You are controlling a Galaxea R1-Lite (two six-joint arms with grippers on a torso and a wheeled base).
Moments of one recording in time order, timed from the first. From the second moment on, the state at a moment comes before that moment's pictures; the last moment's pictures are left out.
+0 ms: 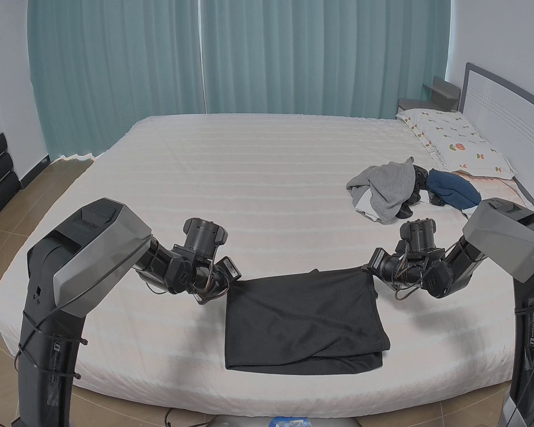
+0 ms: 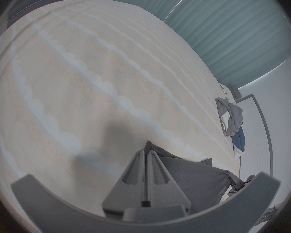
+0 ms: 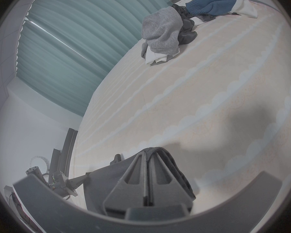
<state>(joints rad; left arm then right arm) -0.37 2.47 -1.42 -0.21 -0.02 -0.92 0.21 2.41 -1.11 -0.70 0.19 0.75</state>
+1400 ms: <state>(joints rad) -0.37 2.47 -1.40 -0.21 0.00 -0.92 0.32 2.03 -0.54 -0.70 0.25 0.71</state>
